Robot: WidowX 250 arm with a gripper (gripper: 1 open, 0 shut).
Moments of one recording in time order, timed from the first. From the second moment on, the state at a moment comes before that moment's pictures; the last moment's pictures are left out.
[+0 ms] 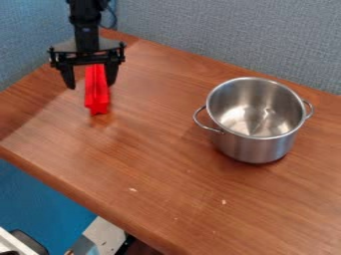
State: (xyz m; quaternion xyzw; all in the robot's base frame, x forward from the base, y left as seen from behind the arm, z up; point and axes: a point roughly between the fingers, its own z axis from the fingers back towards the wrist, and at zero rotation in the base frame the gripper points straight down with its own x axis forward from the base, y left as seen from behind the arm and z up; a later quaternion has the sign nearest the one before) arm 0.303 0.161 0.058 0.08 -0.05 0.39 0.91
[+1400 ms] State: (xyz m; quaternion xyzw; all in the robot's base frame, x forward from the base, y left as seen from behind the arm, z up) arm 0.312 0.162 0.055 0.08 -0.05 0.40 0.91
